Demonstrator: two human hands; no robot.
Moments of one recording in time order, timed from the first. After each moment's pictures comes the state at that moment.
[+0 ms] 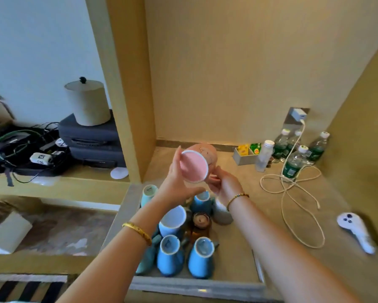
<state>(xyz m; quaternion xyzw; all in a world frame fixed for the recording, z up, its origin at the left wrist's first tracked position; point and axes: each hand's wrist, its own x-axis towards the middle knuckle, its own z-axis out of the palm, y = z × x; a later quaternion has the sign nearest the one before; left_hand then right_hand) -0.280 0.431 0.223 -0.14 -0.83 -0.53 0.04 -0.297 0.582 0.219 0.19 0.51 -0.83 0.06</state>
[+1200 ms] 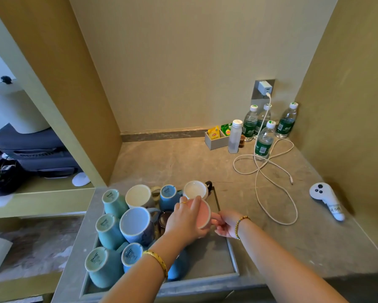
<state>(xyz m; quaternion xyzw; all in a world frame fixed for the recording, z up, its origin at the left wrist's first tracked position) -0.252 0.553 0.130 -0.18 -0.97 -0.13 -0.10 -0.257 0.710 0.100 0.38 0.60 -0.63 0.31</state>
